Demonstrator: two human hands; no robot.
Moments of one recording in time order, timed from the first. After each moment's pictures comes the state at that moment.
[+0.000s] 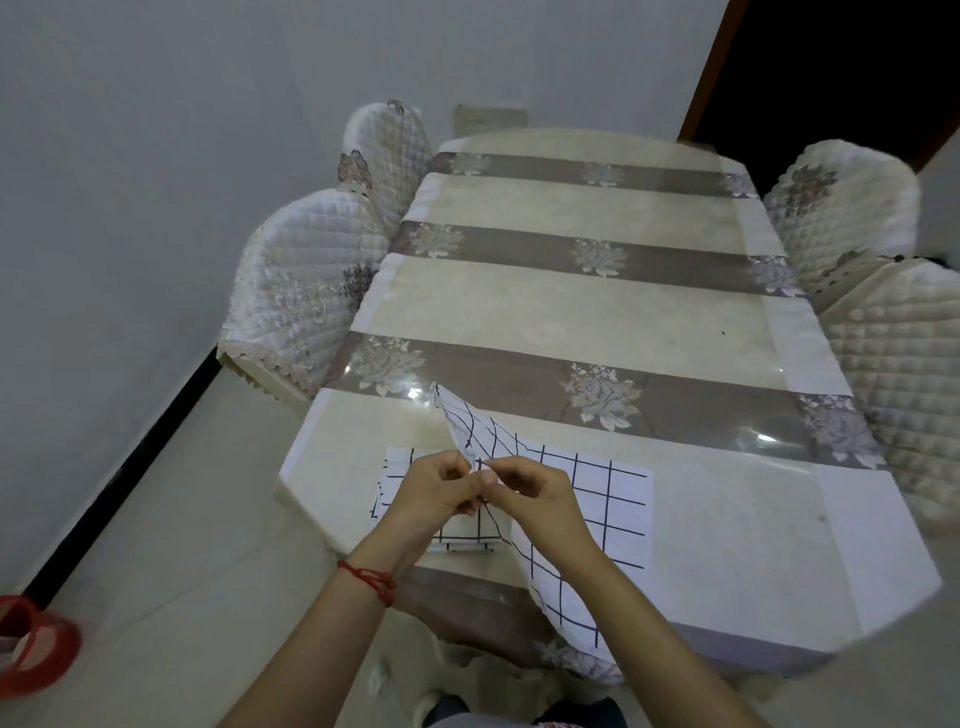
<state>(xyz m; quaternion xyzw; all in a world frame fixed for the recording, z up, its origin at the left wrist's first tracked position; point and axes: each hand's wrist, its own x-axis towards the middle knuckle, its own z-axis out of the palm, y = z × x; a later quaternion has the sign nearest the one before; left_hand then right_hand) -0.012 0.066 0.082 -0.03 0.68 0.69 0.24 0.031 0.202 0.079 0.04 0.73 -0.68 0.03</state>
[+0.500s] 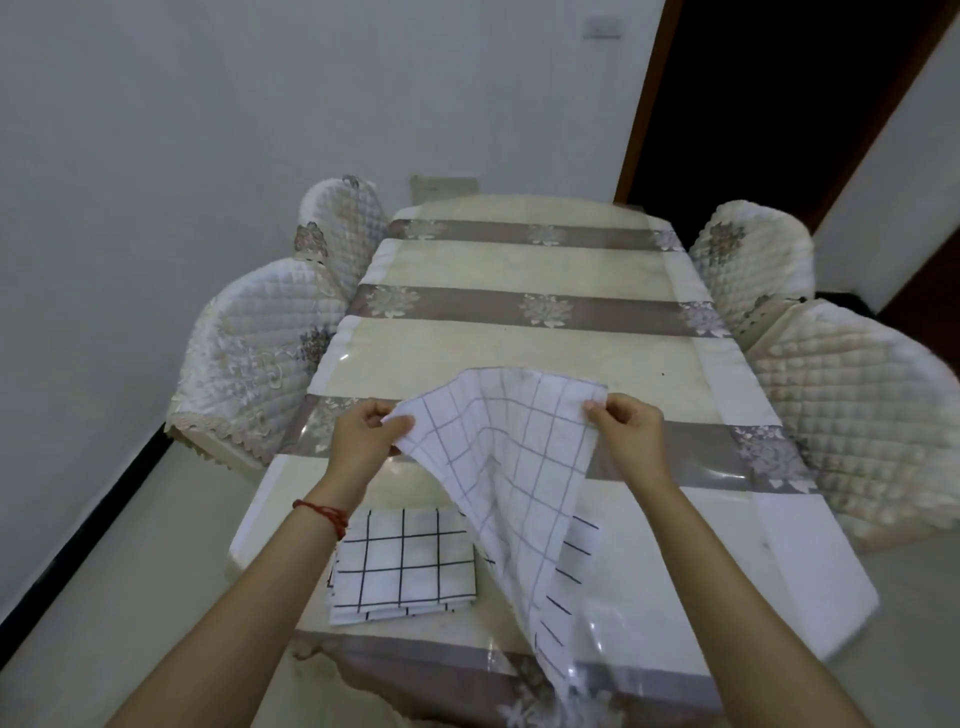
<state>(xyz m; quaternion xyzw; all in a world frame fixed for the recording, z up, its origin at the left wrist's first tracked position) -0.098 0.077 0.126 -0.02 0.75 0.65 0.07 -0.023 0.339 0.126 0.19 0.77 -0.58 -0.19</state>
